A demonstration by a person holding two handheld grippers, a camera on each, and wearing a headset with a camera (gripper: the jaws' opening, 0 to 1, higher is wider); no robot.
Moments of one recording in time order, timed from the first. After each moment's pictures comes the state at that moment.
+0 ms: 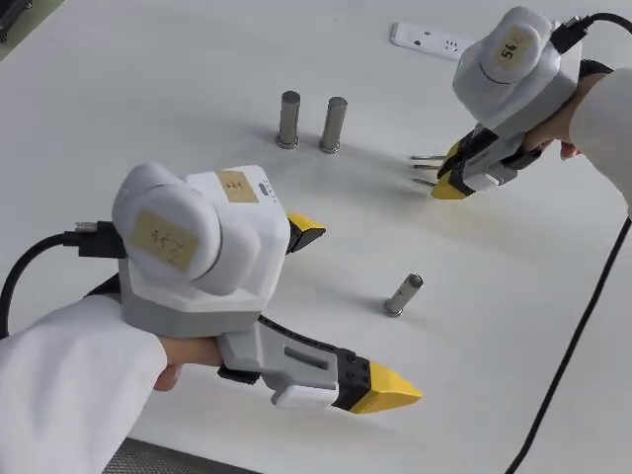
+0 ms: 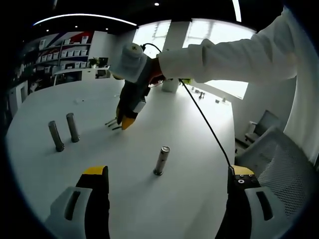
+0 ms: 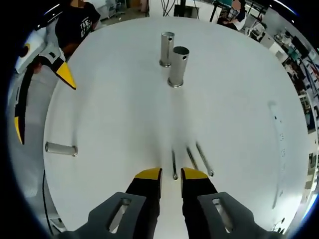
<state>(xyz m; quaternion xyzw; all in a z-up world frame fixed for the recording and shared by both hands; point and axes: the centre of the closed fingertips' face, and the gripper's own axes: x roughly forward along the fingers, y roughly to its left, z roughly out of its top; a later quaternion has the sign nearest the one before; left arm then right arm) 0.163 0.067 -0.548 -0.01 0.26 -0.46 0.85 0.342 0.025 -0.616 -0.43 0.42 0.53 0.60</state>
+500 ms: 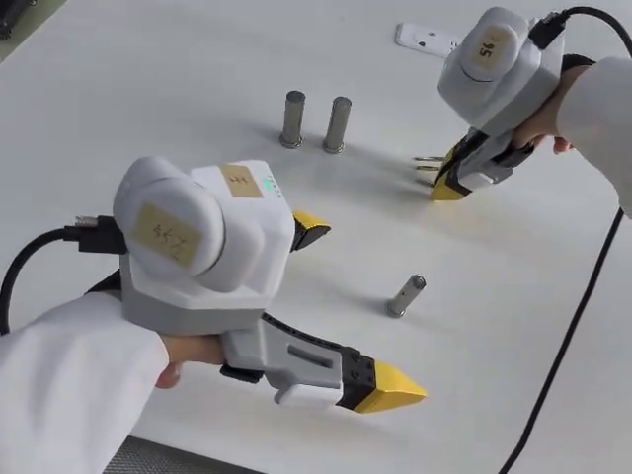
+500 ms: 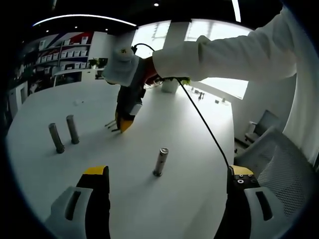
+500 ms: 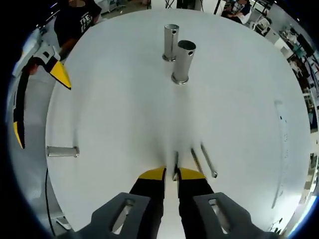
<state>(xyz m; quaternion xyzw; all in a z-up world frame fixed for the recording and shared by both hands) 0.163 0.065 -0.546 -0.01 0.26 -0.46 0.85 0.338 0.025 -0.618 -0.45 0.44 0.52 0.57</state>
